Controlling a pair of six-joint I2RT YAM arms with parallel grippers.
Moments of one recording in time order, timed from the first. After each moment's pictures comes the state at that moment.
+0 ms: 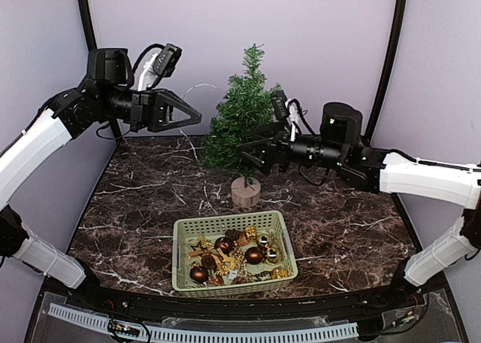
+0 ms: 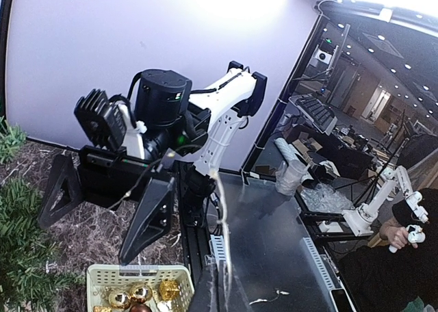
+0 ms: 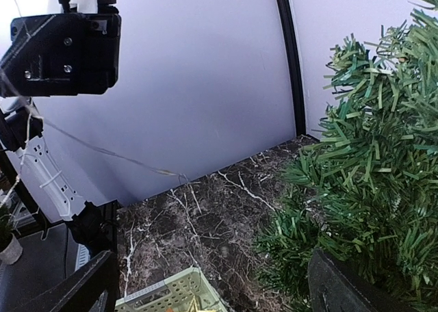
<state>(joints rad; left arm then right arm) -0.60 1.36 1.58 -0.49 1.18 -0.12 0.87 1.39 1.08 0.26 -0.40 0.19</state>
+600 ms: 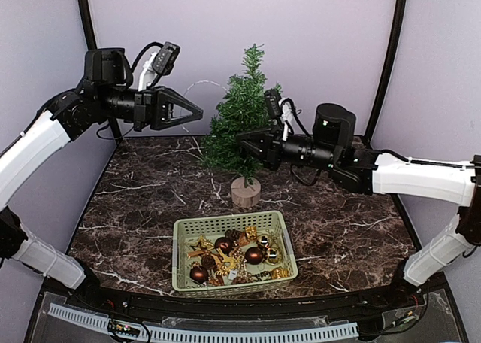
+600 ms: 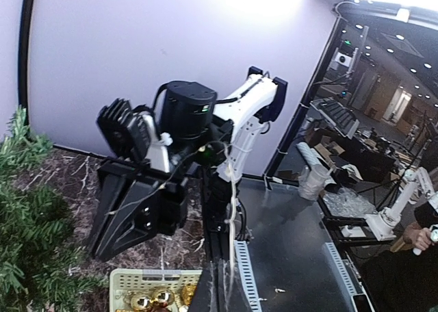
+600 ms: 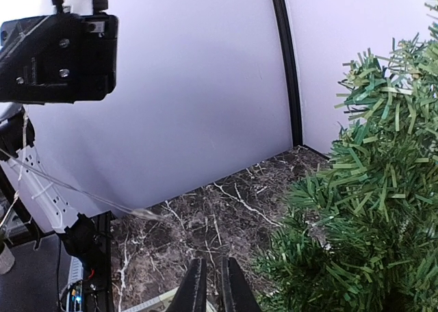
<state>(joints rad) -0.60 1.36 1.57 -0.44 1.13 -0.11 0.91 1.46 1.12 0.33 -0.34 0.19</state>
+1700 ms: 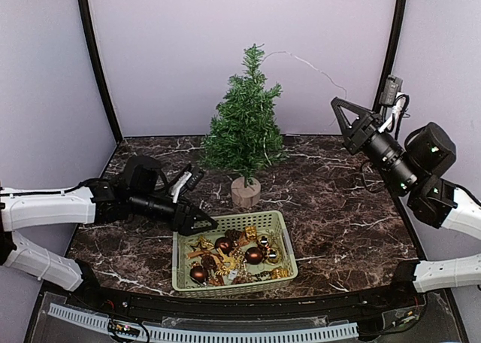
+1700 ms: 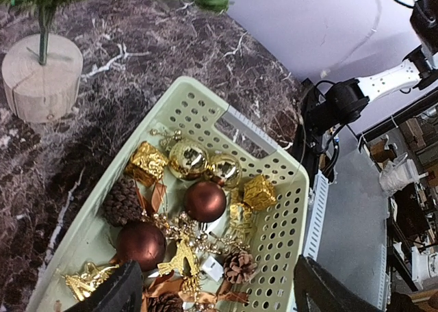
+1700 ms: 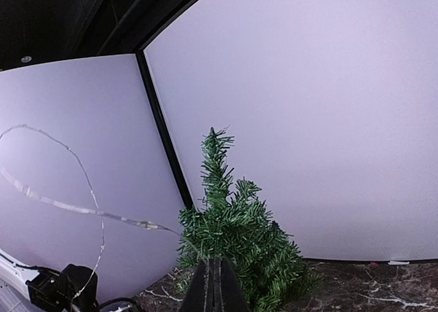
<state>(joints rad) -0.76 1.20 0.71 -0.10 0.57 -0.33 0.91 0.84 0.80 0.39 0.20 0.24</state>
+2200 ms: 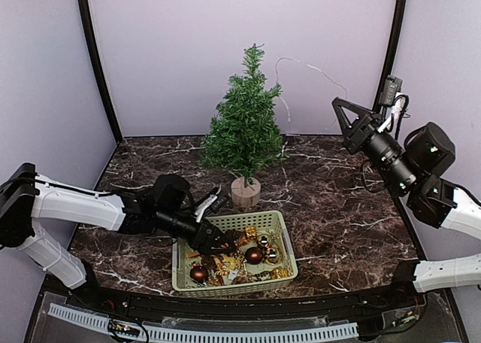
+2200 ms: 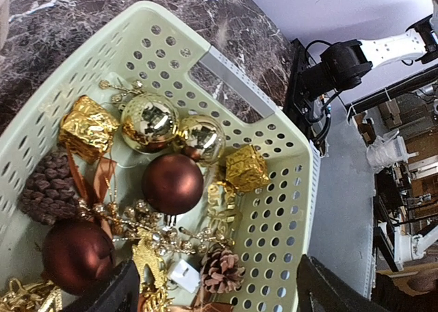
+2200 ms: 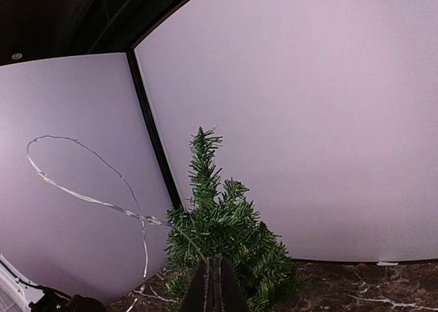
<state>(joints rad) -0.90 1.45 0.70 0.06 0.59 -0.41 0.91 0.84 0.80 0.39 0.24 0.21</state>
